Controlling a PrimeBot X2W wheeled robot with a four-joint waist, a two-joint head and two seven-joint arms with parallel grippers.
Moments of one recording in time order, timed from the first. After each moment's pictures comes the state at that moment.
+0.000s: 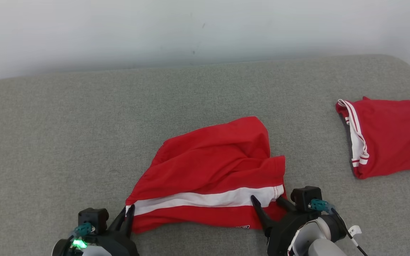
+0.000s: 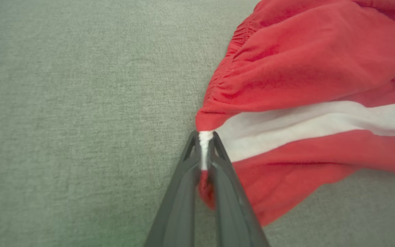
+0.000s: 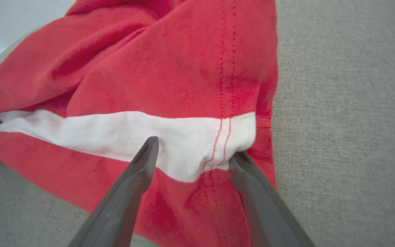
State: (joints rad) left arm -0.31 0.11 -0.22 0.70 -0.30 -0.13 -0.17; right arm -0.36 -0.07 0.36 0.68 0.36 0.13 -0.02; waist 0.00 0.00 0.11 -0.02
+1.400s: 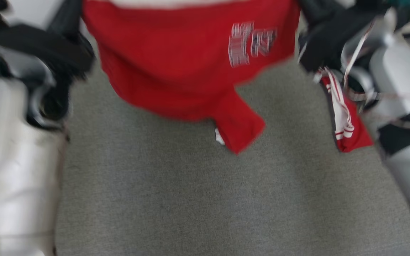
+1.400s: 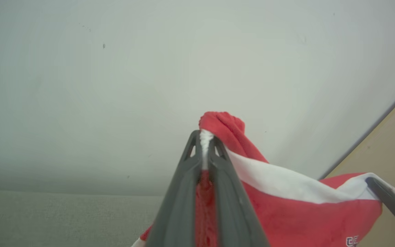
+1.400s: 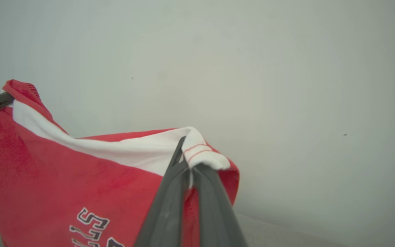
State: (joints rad) left arm -0.92 0.14 -0.09 0.42 -0.72 -0.07 0.10; right arm -1.05 -0.30 0.47 0.41 0.51 0.13 0.15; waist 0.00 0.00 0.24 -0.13
